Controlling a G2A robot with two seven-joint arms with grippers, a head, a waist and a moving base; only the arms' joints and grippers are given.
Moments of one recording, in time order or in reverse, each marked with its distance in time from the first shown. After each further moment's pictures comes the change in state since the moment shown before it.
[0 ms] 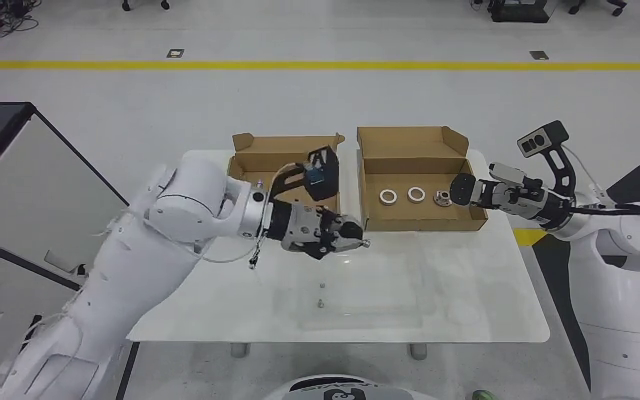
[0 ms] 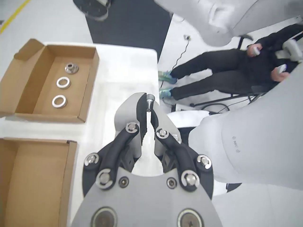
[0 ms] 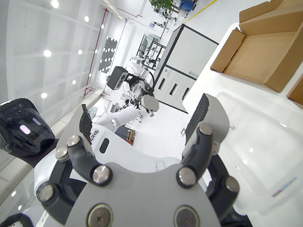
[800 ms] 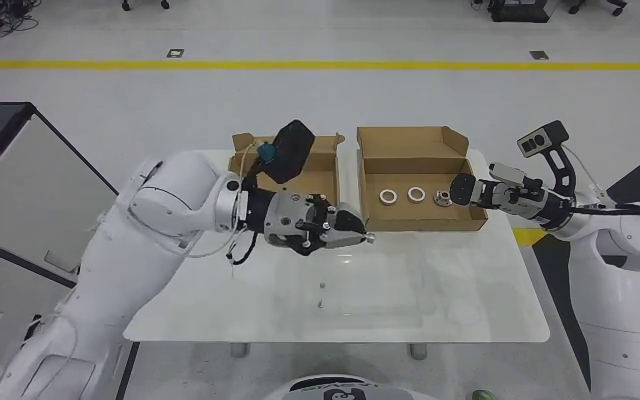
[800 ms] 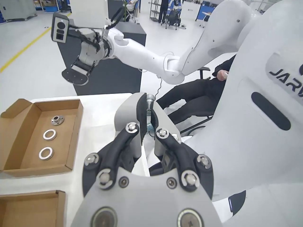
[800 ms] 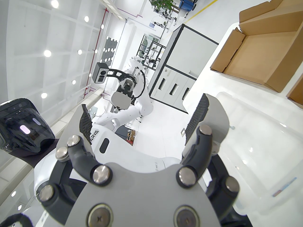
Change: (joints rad) left arm -0.003 -0.001 -0.037 0.000 -0.212 -0.135 0.133; right arm 0.000 0.000 0.000 0.000 0.000 0.000 0.000
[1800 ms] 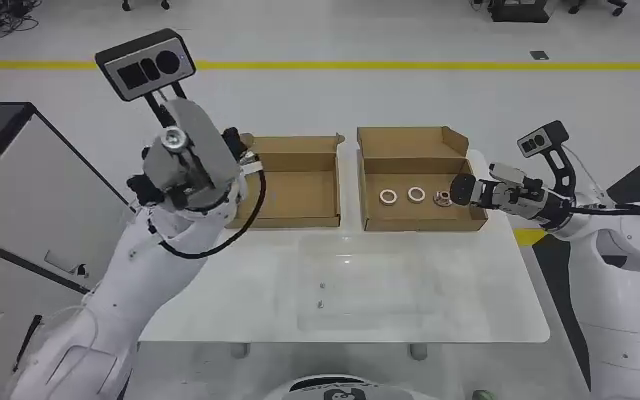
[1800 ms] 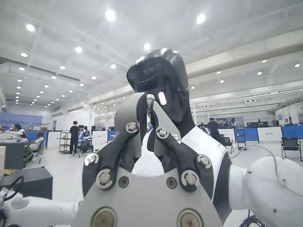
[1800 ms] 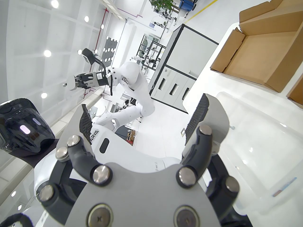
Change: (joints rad) left arm -0.030 -0.096 0.050 0.011 -0.920 -0.231 0.162; right arm 0.000 0.000 0.000 0.000 0.000 0.000 0.000
